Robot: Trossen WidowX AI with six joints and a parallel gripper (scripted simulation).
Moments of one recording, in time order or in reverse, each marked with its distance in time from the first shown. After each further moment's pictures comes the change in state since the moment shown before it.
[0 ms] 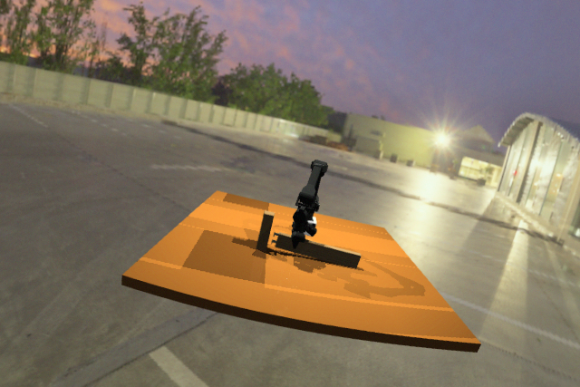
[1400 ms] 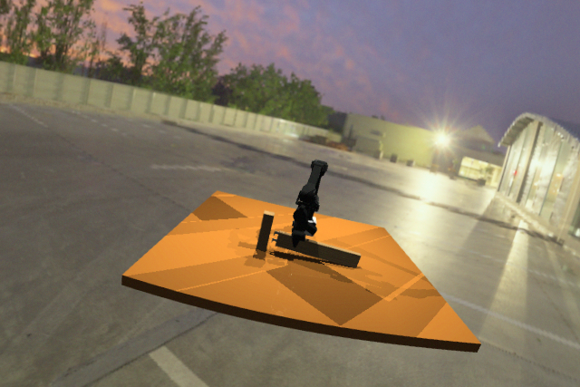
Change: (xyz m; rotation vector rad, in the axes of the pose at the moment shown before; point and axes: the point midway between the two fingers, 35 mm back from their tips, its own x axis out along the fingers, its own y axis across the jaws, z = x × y) arm -0.006 -0.001 -0.001 -0.002 0.000 -0.001
